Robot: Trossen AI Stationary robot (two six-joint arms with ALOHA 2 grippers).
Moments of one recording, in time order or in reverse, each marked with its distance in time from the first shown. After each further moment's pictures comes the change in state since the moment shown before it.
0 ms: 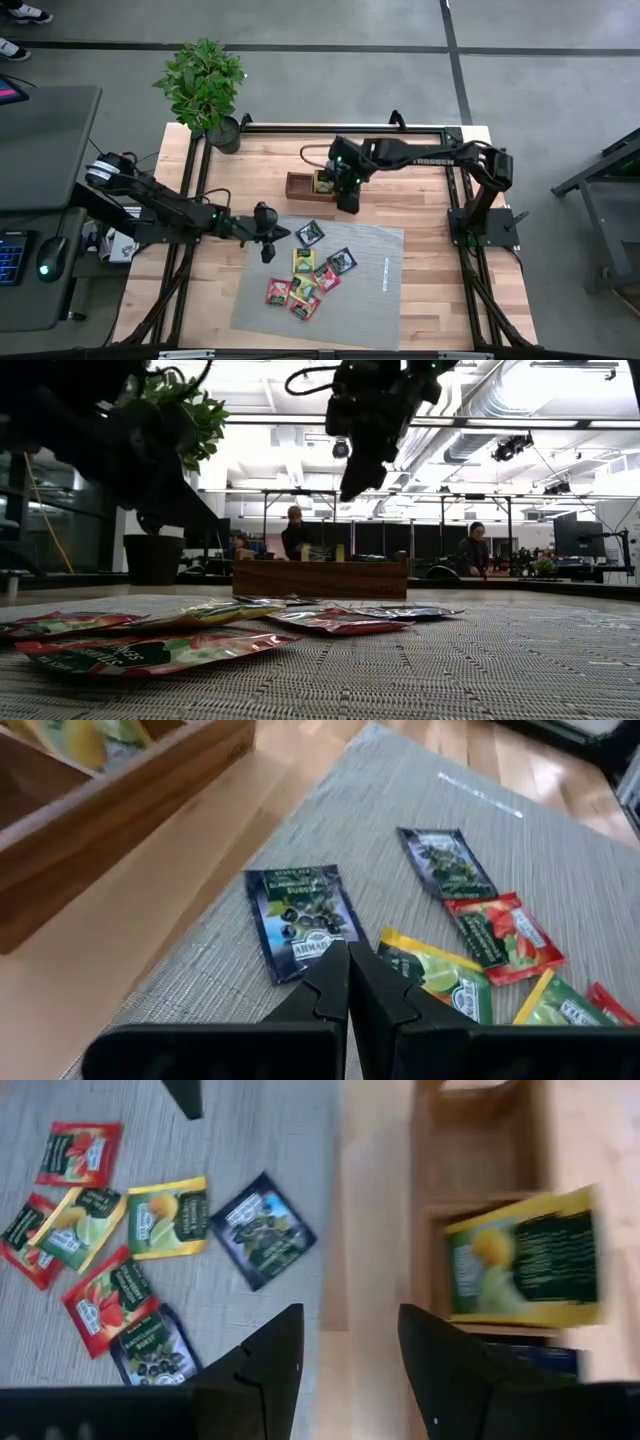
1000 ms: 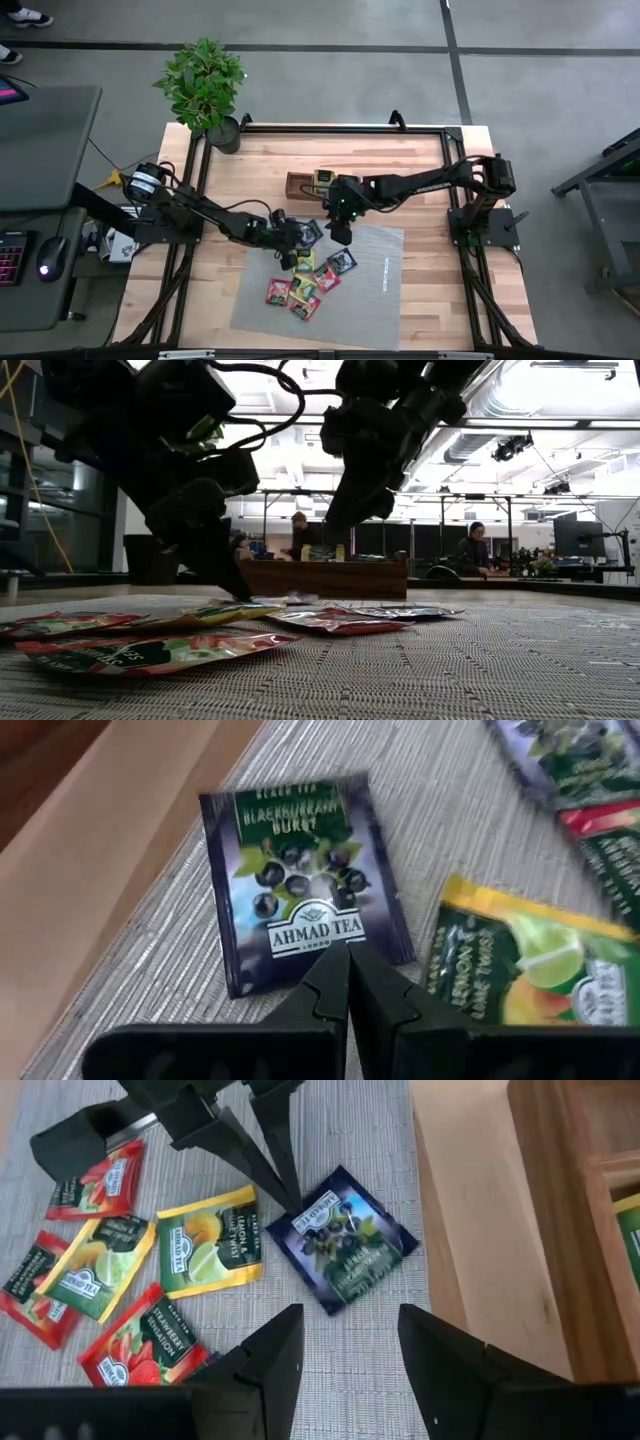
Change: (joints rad) left arm 0.024 0.374 0.330 -0.316 0.009 0.044; right arm 0.211 -0.002 -0.257 0.404 0.137 0.297
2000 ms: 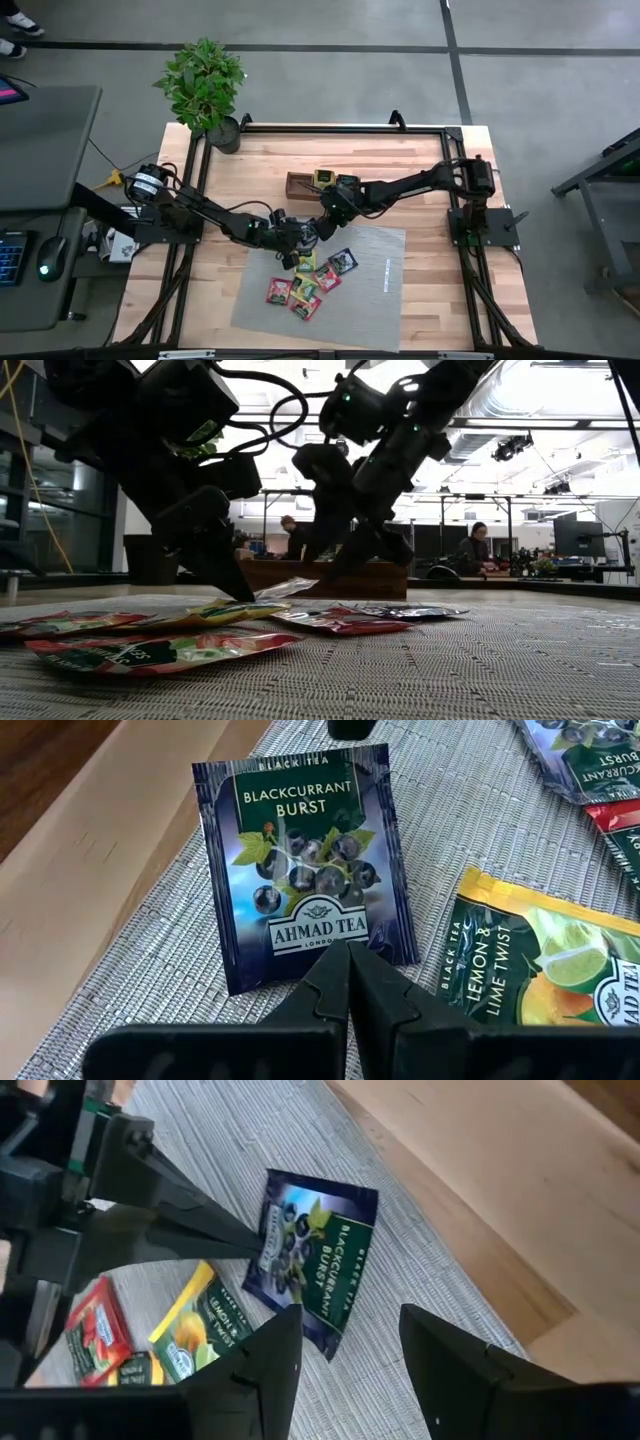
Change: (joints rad) left arm 0.006 0.053 0.000 -0.021 -0.009 -0.021; right arm -0.006 0.151 0.000 0.126 -0.014 0.630
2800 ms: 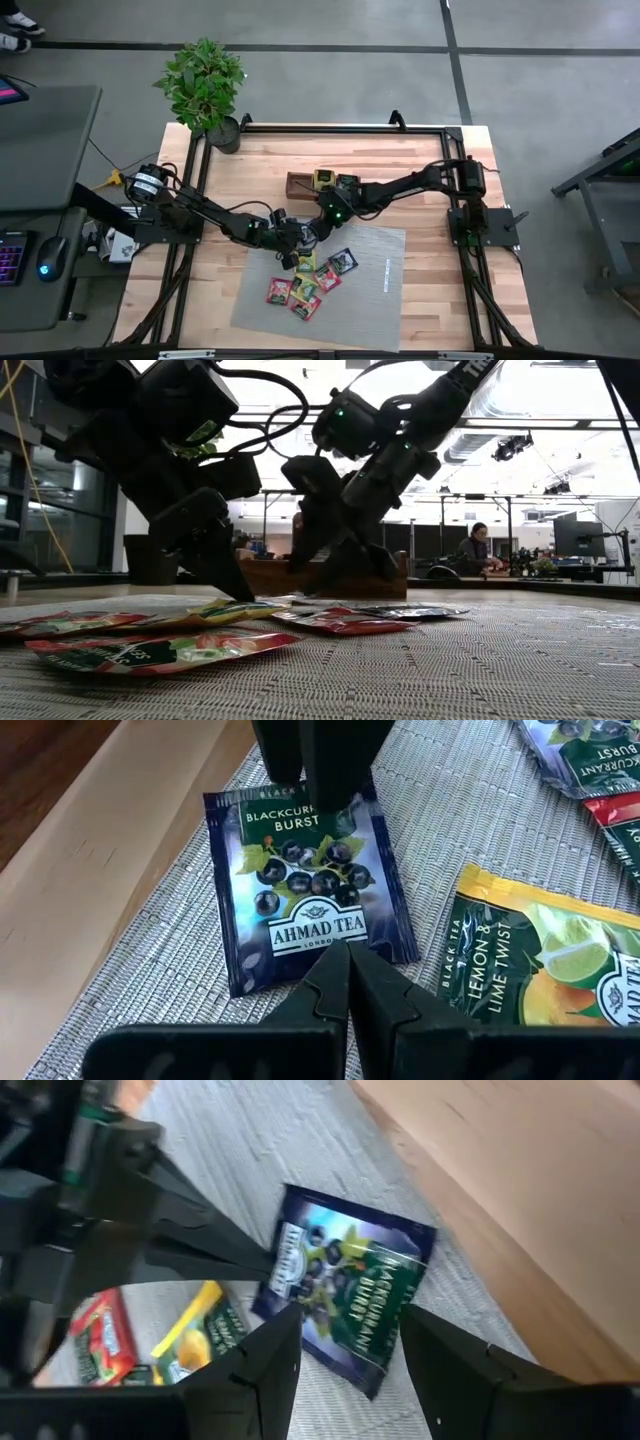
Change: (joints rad) left arm 0.000 0.001 -0.002 0.003 -0.001 0.026; right arm -0.015 0.067 0.000 0.120 -0.054 -0.030
